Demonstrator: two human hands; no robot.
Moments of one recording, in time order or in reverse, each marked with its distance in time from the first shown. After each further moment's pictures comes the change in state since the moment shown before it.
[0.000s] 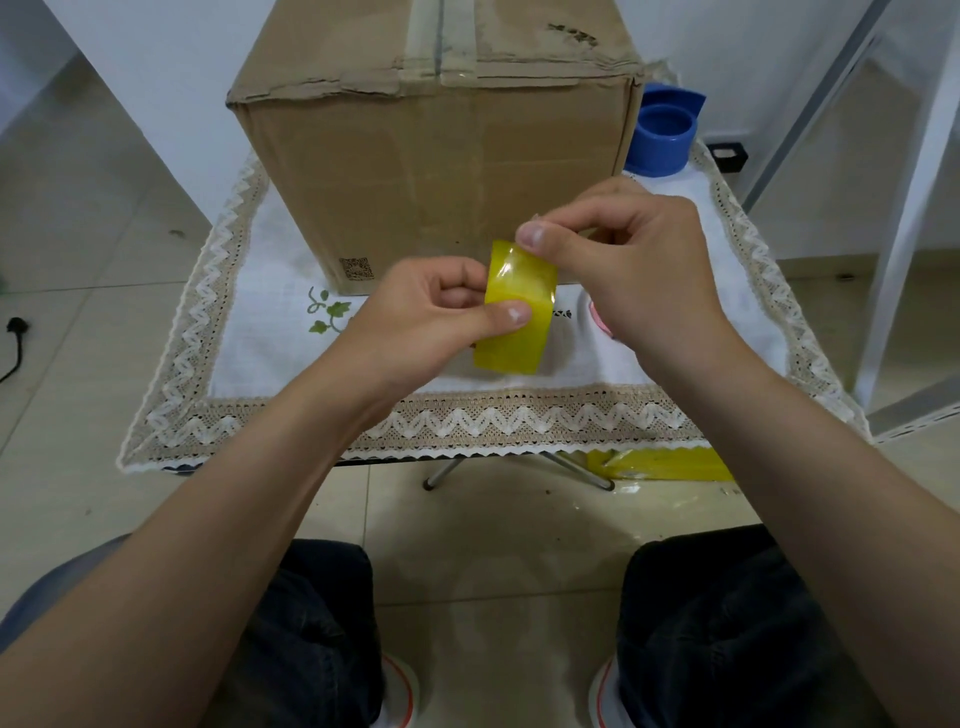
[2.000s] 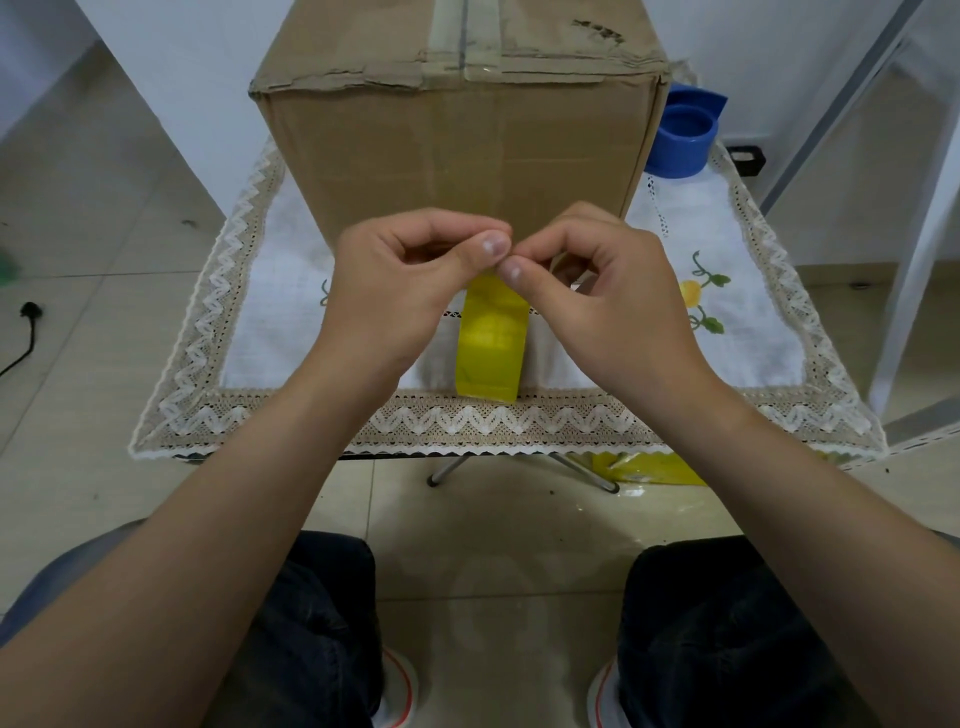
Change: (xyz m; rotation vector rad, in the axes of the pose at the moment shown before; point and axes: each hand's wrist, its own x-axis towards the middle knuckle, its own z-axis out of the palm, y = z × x) left_hand 0.003 0.001 -0.011 0.033 0.296 0.360; right_hand -0.018 0.000 0.021 -0.127 -0.118 -0.144
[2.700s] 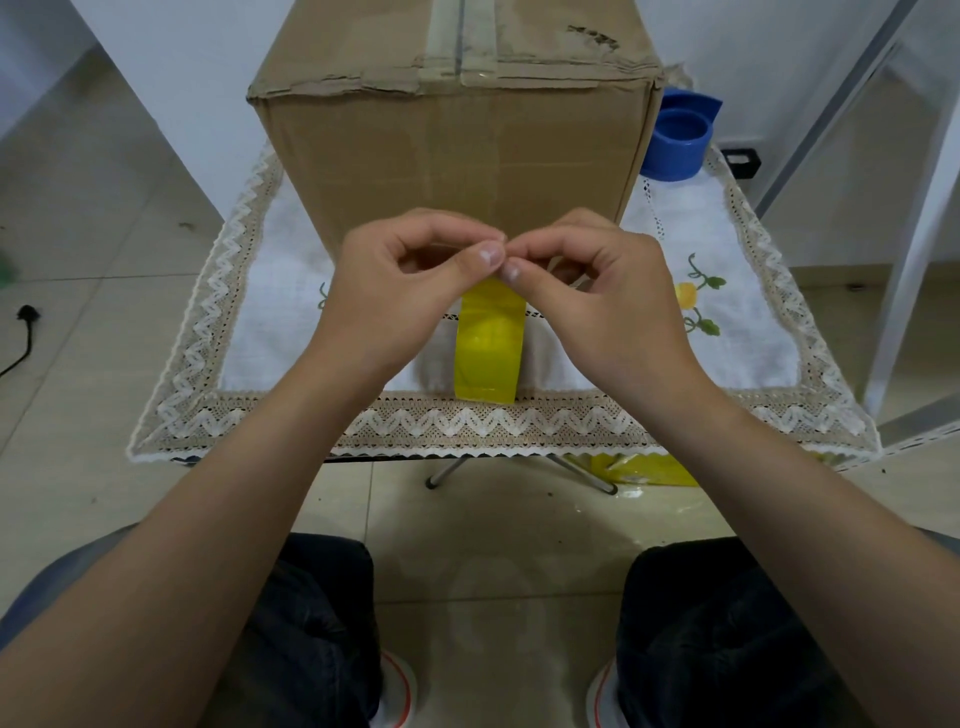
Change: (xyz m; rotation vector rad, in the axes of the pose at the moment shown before) left_hand 0.002 -0.001 -0.004 0.056 -0.059 -0.013; right_hand 0.001 0.004 0.002 0.053 0.023 0.017
